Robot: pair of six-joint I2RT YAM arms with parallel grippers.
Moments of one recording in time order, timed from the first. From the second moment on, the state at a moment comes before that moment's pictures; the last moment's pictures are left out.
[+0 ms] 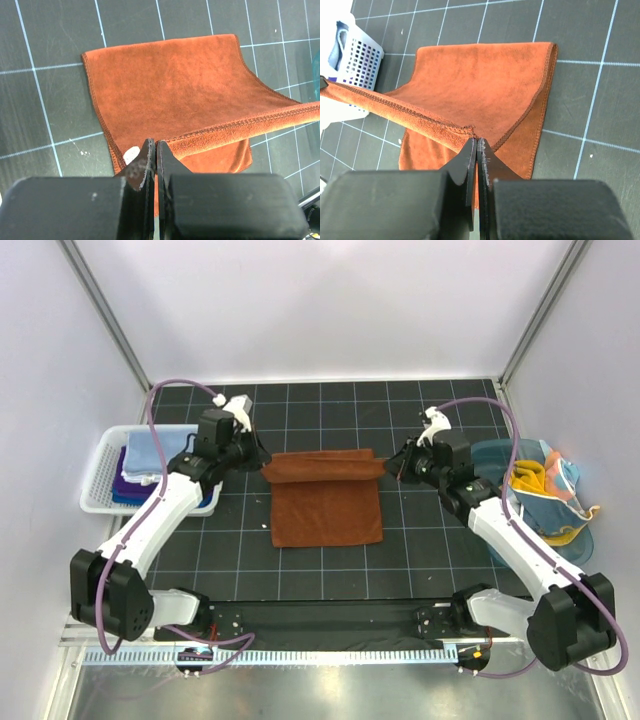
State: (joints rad) left arm -0.32 1.31 1.07 -0.37 0.16 -0.38; right arm 0.32 1.13 0.81 -0.14 -0.19 0.46
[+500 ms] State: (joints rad) left arm -0.37 1.25 1.00 -0.38 0.12 -0.40; right arm 0.35 1.08 0.76 -0.17 -0.15 0.47
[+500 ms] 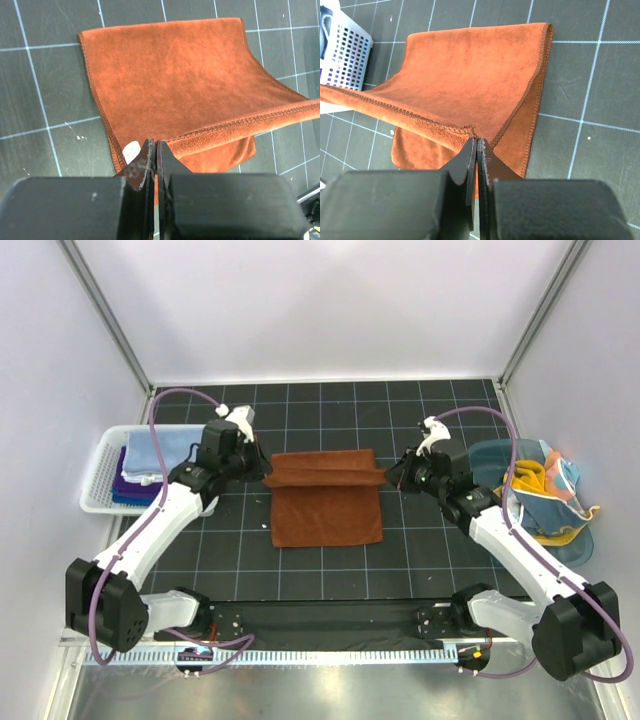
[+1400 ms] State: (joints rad) left arm -0.48 1.22 0.71 -0.32 0.06 -0.48; right arm 0.44 1.17 0.53 -0.09 -0.13 0.51
